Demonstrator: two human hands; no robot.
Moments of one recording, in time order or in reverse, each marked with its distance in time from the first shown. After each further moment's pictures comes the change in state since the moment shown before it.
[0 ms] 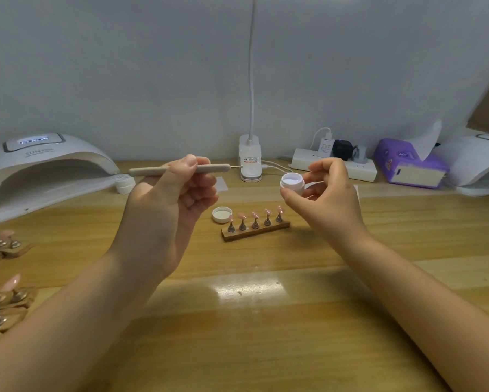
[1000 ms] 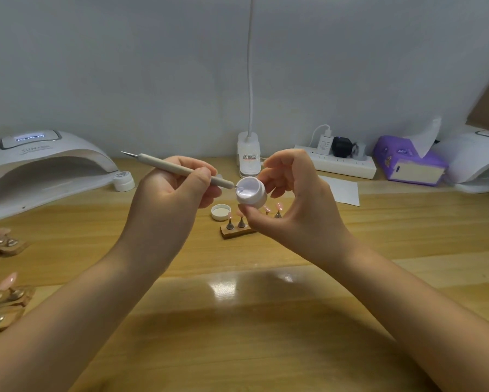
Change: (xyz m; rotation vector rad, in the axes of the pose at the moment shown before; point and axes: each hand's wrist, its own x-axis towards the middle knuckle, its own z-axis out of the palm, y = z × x) left_hand -0.006 0.003 0.007 0.566 0.043 0.153; right_hand -0.024 -0.044 0.012 -0.023 -0.176 -0.369
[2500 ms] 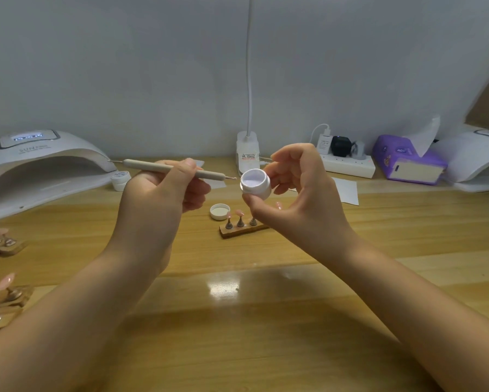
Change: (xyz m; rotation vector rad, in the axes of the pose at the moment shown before) left_hand 0.005 -0.009 -0.004 -0.186 0.123 -0.121; right_hand 0.002 -0.002 -0.003 0.050 0.063 0.071
